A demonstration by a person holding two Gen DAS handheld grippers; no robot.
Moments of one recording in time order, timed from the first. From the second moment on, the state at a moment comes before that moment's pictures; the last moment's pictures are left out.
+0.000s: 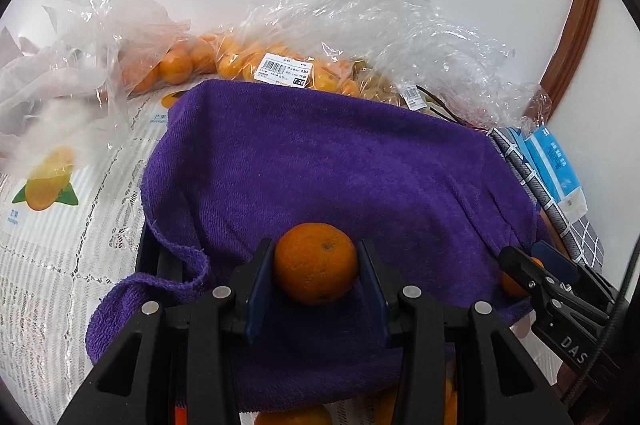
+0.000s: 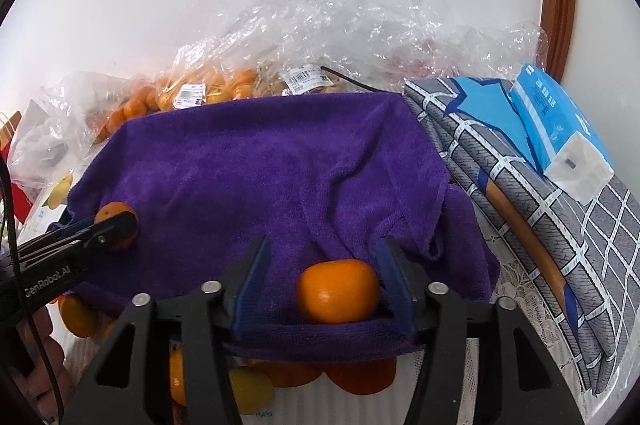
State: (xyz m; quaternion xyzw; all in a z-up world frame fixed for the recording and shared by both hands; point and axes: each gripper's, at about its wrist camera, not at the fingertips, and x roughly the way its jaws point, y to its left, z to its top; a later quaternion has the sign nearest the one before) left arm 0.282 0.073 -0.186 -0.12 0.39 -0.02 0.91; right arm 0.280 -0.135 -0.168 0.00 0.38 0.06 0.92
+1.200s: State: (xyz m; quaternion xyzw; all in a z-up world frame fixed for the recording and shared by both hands) left arm 0.253 0.075 -0.162 -0.12 0.31 -0.02 0.94; right arm 0.236 -0.152 -0.151 0.04 0.35 0.07 0.93
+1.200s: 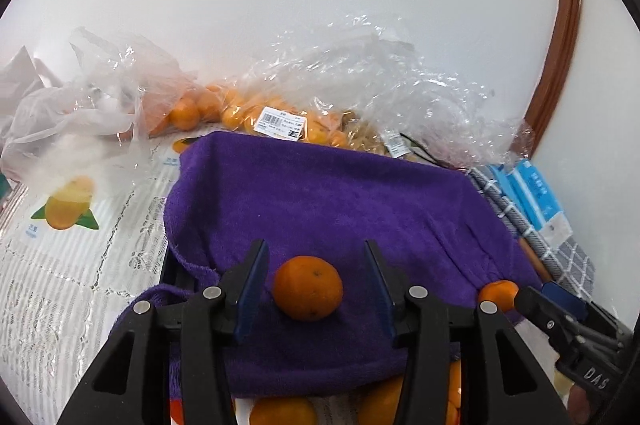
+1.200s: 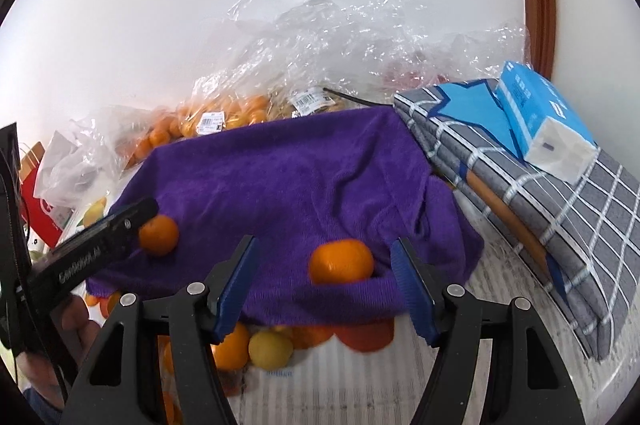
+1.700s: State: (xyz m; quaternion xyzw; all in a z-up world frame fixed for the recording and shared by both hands) left arm 0.198 0.100 -0.166 -0.15 0.31 -0.03 0.94; right arm 0.181 -0.154 -0.166 0.05 0.35 0.09 0.93
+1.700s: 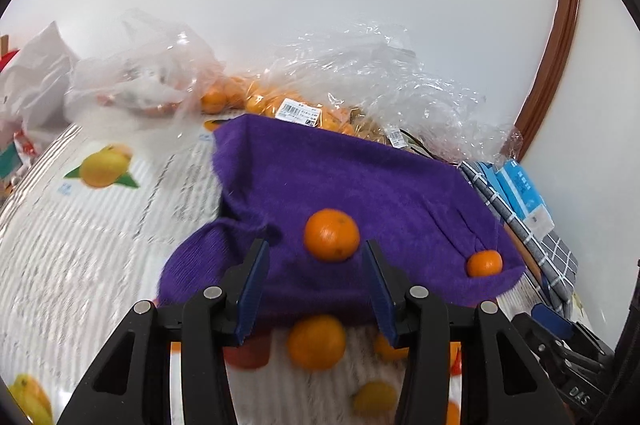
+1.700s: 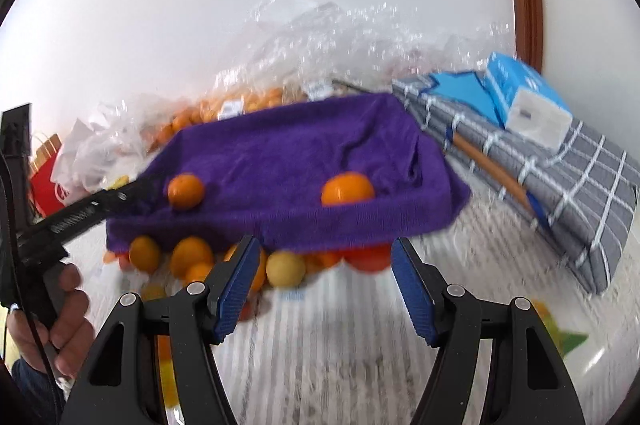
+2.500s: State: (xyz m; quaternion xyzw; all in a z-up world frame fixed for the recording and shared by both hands) left arm 0.150 0.100 -0.182 -0.13 0.35 -0.03 0.93; right arm 0.204 -0.109 -0.186 -0.08 0.40 0.12 0.91
